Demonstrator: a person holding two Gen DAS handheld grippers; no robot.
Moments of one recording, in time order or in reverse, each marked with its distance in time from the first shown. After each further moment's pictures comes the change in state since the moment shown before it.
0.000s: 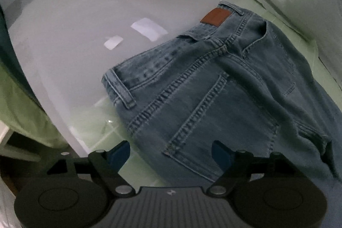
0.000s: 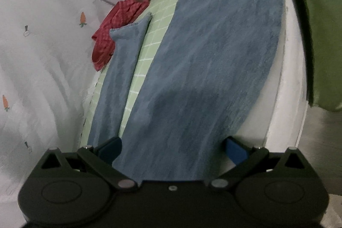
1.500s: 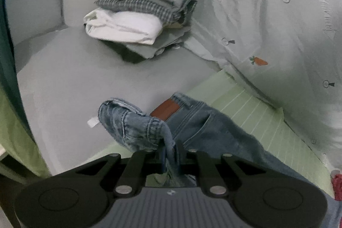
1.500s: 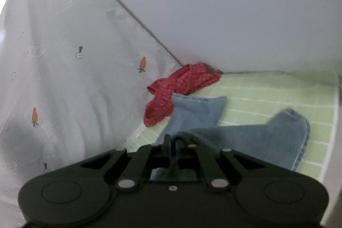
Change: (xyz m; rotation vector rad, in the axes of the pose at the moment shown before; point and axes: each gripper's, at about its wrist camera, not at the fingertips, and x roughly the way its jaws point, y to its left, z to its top) left arm -0.114 -0.066 0.057 -0.120 -0.310 -0.053; right arm -0.014 0.136 0.081 -0.285 -0.276 0.125
